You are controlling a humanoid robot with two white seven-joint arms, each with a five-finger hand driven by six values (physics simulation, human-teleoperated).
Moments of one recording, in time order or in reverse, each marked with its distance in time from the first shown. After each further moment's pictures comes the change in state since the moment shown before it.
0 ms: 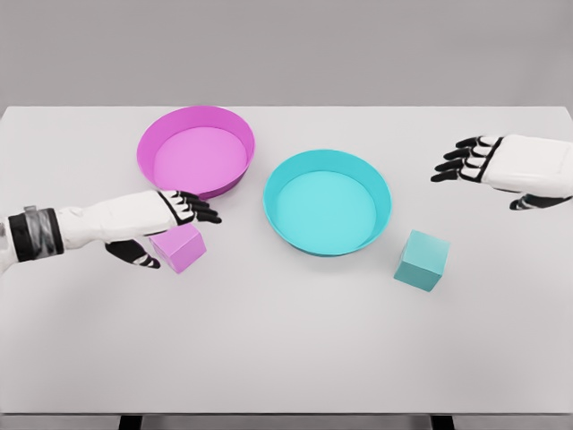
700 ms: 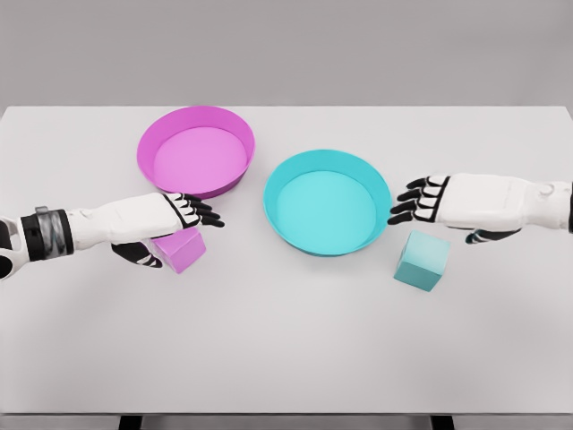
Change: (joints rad) left arm -0.009 -0.034 -0.003 0.025 -0.096 0.000 0.002; right arm 0.063 0.075 0.013 -0.072 0.004 0.000 0.031
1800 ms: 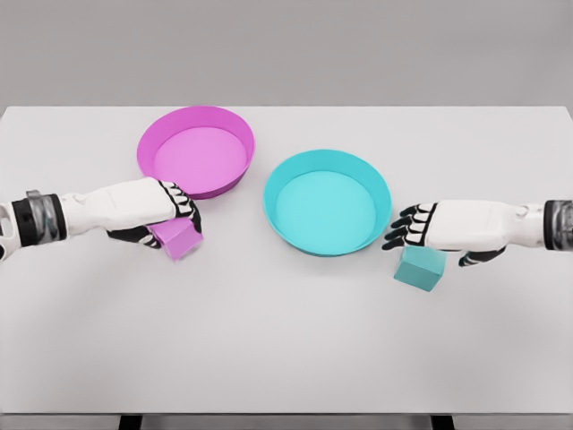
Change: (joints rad) left arm -0.061 0.019 -0.005 -0.008 -0.024 0.000 -0.006; right arm 0.075 0.068 0.000 0.068 0.011 0.000 0.051
